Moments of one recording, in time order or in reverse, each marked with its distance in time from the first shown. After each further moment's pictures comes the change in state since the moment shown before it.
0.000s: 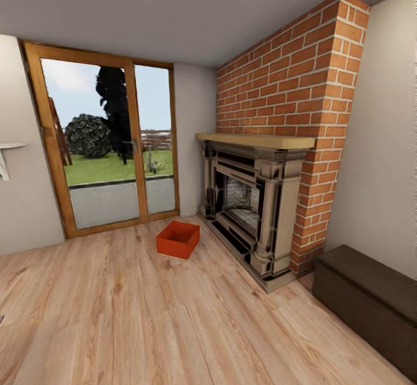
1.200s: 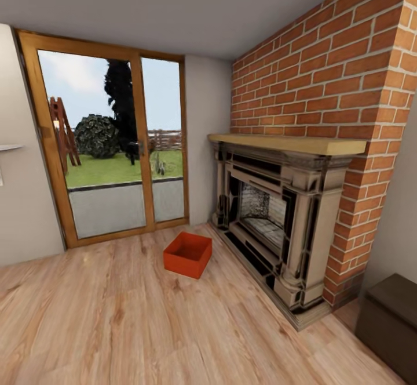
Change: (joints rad) left arm 0.000 0.001 0.000 0.000 0.000 -0.001 0.000; right arm 0.000 0.001 0.001 0.000 0.049 0.000 0.003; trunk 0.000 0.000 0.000
